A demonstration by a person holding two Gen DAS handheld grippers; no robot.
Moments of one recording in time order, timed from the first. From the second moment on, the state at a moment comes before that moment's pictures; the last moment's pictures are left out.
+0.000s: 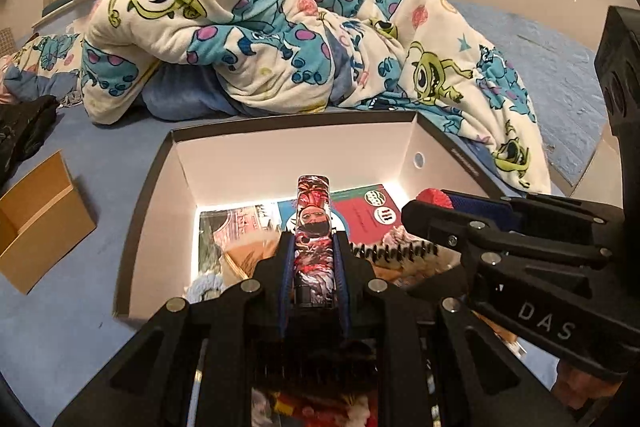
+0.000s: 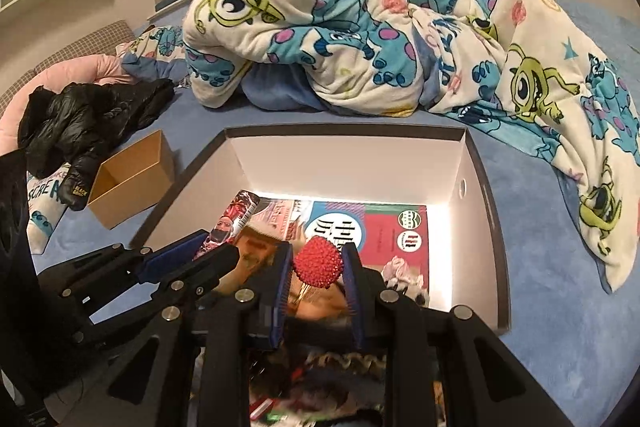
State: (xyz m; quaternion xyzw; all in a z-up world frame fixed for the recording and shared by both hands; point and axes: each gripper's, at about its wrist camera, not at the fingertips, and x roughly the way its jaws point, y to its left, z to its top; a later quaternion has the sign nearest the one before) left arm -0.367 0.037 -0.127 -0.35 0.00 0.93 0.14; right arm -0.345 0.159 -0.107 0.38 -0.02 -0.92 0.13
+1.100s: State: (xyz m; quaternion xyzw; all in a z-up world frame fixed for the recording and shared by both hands) left arm -0.387 0.034 -0.139 -0.35 0.02 0.93 0.09; right arm -0.377 0.165 -0.118 0.37 -0.02 -0.92 0.09
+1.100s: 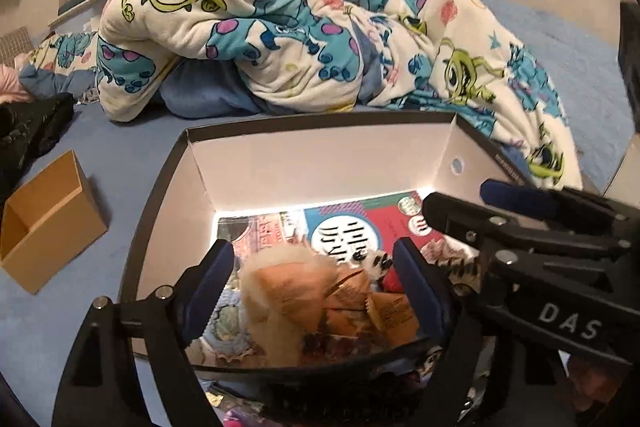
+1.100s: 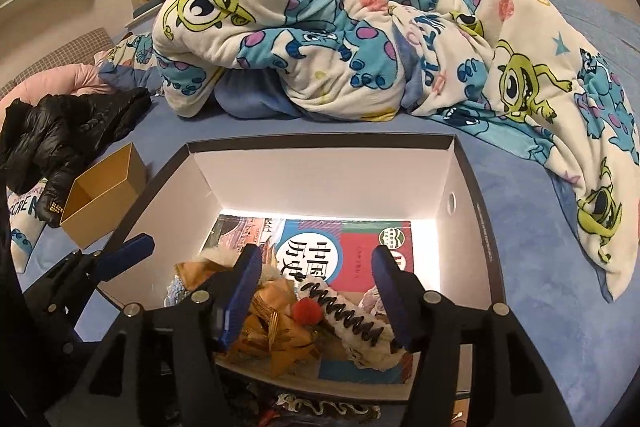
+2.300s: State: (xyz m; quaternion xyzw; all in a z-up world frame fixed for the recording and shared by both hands) left arm -0.146 -0.003 -0.056 -0.33 -0.03 0.94 0.03; right arm -0.173 0.174 -0.024 0.34 0.02 -0.94 0.07
